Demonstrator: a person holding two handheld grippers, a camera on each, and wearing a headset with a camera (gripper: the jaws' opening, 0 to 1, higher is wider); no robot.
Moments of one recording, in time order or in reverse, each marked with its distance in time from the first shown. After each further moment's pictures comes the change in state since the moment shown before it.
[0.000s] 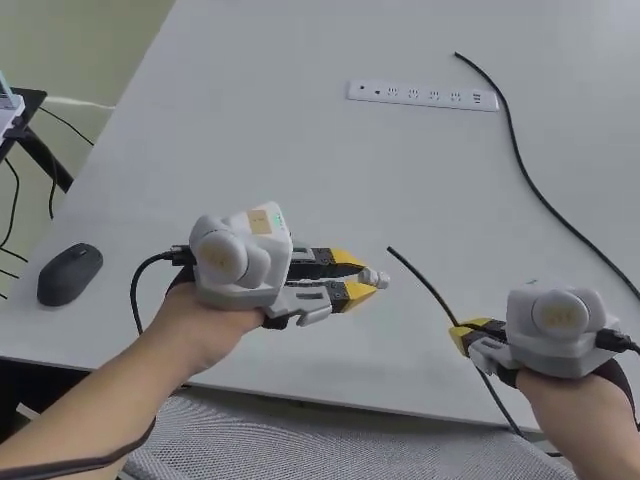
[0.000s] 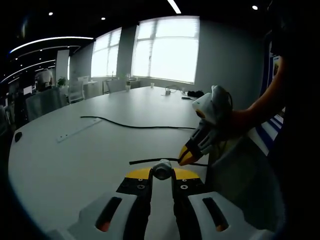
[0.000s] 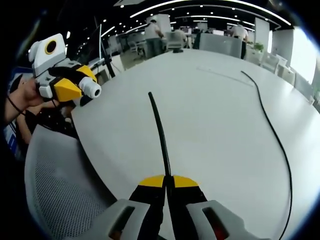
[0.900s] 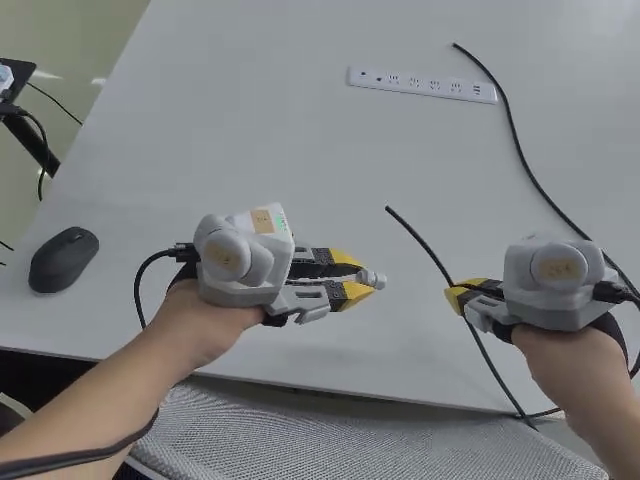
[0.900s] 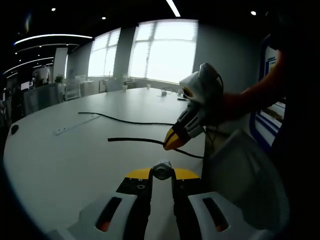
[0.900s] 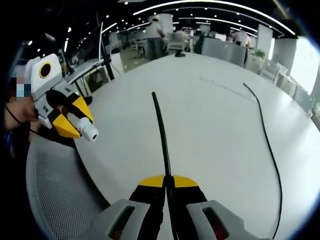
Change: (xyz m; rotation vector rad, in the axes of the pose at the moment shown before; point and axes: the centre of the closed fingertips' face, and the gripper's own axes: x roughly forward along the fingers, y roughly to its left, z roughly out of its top) left arm -0.019 0.006 -0.027 -0.028 -0.024 -0.049; right arm 0.005 0.018 0.053 -0.061 0.005 -0.045
